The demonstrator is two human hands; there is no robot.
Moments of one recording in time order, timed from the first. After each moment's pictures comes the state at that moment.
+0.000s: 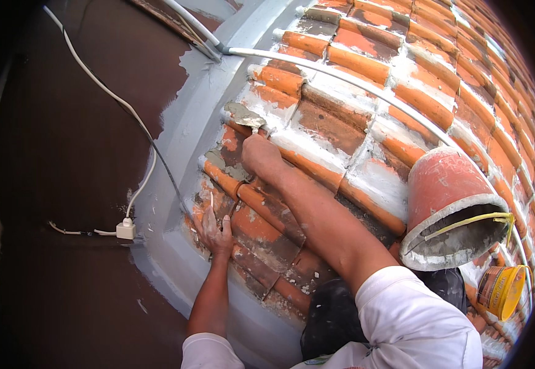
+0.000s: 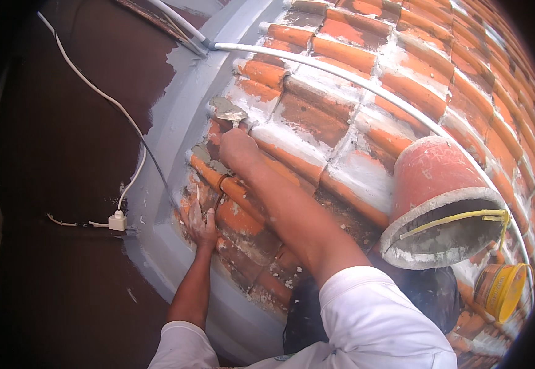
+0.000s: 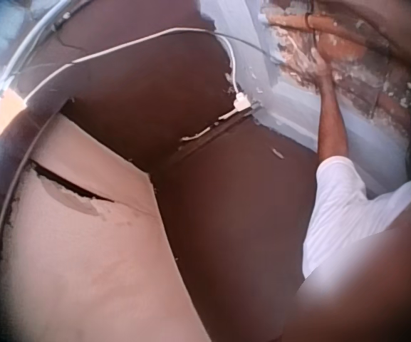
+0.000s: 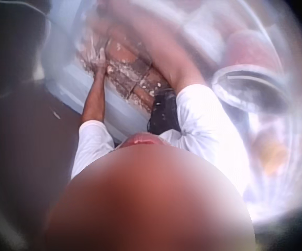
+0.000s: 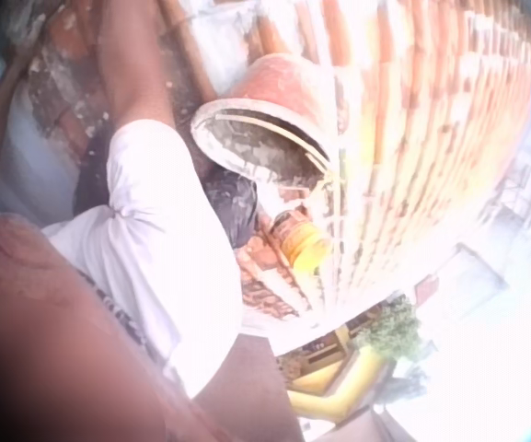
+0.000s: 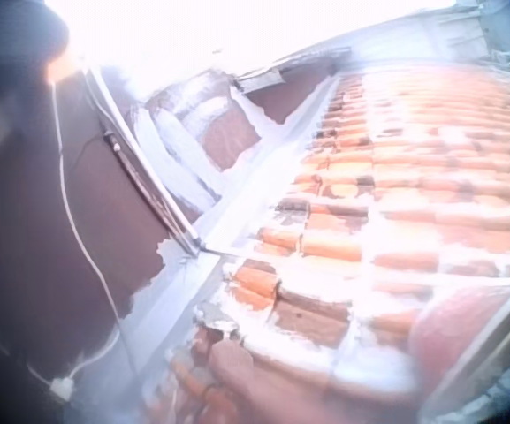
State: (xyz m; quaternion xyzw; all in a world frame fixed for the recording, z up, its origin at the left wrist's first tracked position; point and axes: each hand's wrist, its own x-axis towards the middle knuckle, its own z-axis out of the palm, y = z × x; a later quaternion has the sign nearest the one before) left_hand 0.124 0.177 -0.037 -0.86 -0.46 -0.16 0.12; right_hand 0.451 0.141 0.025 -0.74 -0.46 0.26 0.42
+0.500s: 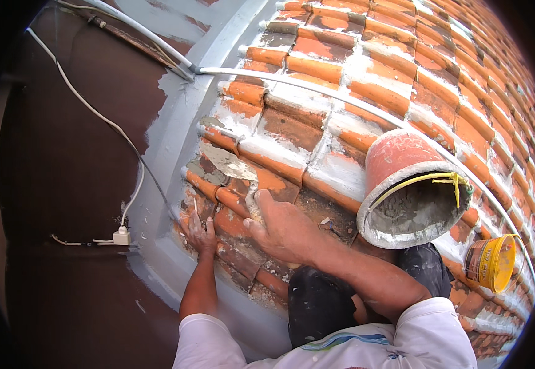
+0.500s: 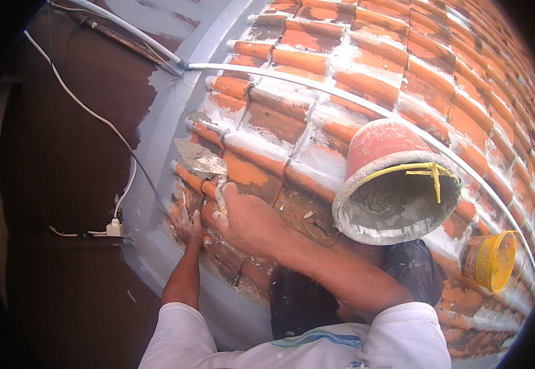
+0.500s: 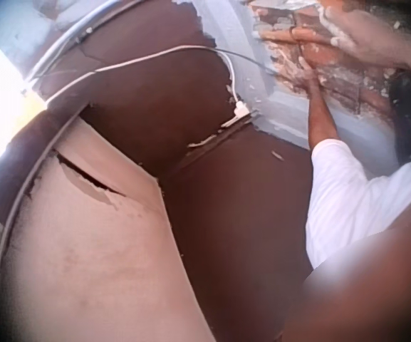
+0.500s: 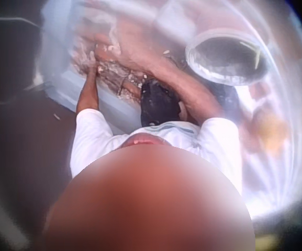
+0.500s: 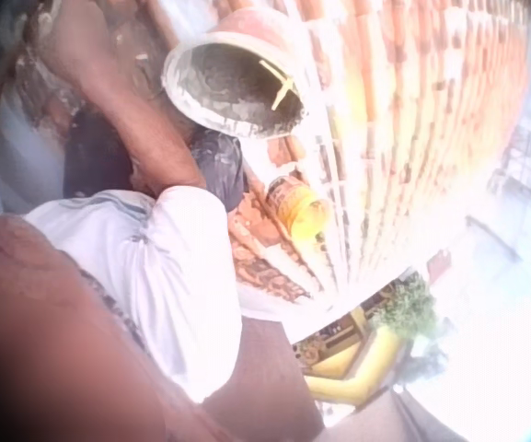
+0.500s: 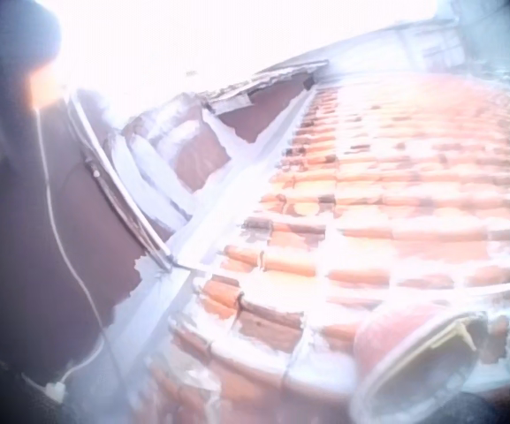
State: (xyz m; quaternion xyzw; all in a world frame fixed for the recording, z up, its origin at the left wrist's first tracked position) left_hand 0.127 0.174 -0.035 -0.86 -0.47 -0.14 0.13; right_hand 0.439 -0.137 0.123 -0.62 -0.44 0.37 0.54
